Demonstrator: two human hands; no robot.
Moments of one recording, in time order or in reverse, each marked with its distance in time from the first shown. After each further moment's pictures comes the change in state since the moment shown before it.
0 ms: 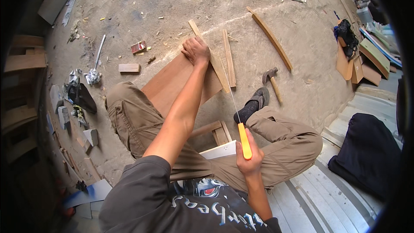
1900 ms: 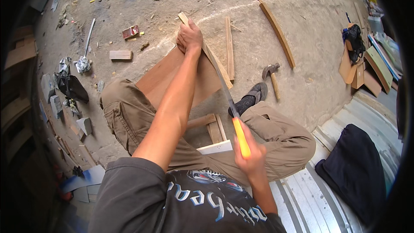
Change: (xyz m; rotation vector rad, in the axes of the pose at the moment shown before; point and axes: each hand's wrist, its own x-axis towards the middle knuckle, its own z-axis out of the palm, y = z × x) left_hand 0.048 0.004 -0.008 -0.006 -0.178 -0.355; right_hand 0.089 -0.019 -0.014 -0.059 -0.268 0.041
